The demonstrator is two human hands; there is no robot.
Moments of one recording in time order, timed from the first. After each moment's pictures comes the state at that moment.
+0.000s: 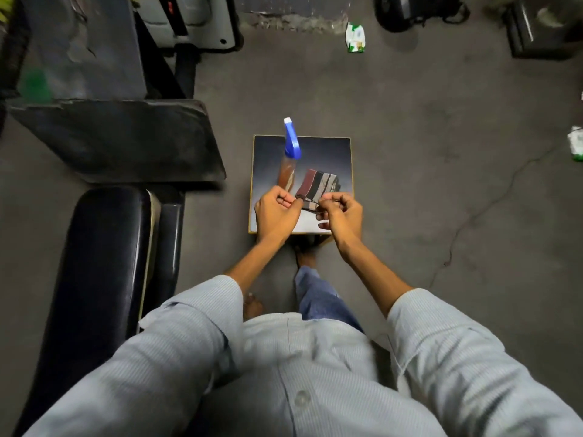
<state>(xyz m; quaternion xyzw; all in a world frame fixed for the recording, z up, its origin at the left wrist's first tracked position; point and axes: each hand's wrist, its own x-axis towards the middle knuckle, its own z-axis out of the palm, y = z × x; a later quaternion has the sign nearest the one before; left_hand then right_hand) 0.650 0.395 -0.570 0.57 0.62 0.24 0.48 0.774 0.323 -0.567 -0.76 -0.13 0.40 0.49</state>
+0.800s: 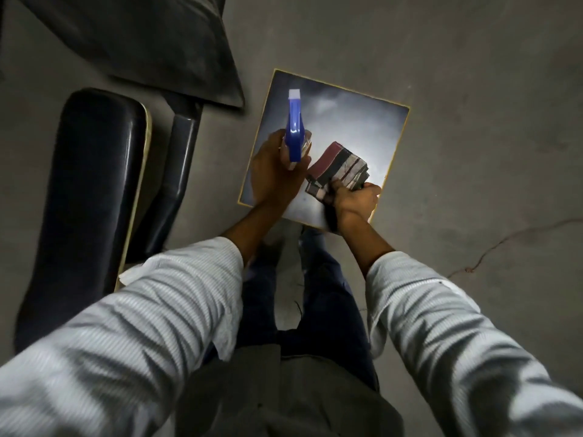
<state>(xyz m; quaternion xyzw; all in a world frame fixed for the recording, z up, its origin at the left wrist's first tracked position) 0.722 0.477 -0.642 0.59 0.70 0.20 0.36 0.862 0.418 -0.723 -0.88 -0.05 0.41 0.24</state>
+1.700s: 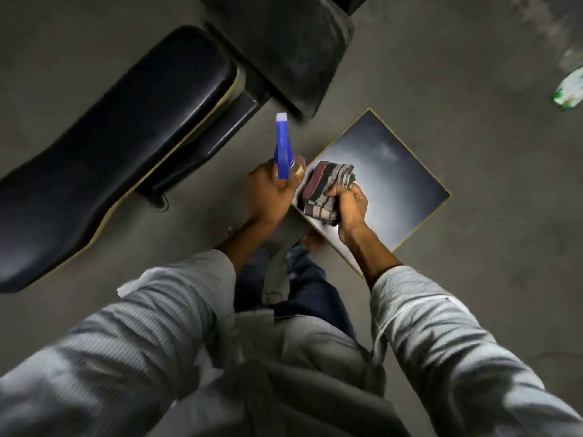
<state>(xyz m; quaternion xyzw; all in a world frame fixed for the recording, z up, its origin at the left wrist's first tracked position) 0.615 0.405 -0.598 0.39 0.82 0.33 0.27 0.770 0.447 -0.663 -0.68 -0.17 0.65 0.29</state>
